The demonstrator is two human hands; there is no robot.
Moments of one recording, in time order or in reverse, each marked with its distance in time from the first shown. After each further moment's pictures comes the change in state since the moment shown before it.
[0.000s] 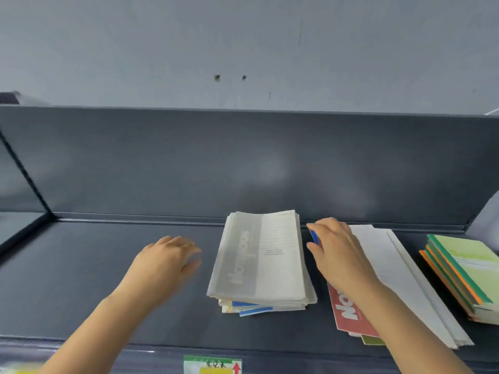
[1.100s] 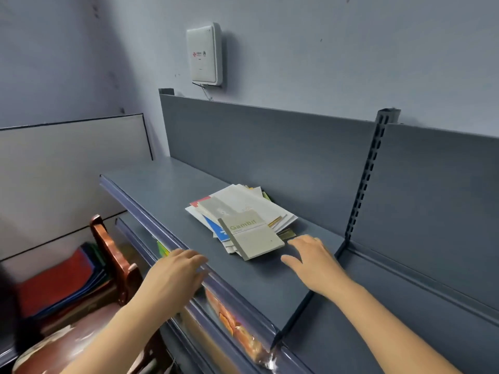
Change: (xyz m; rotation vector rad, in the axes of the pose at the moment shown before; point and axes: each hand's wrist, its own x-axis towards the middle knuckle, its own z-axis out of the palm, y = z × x) left_hand -0.253 -0.519 -0.090 0.173 -0.065 -0.694; right_hand 0.117 -0.654 0.233 0.253 -0.442 -0.666
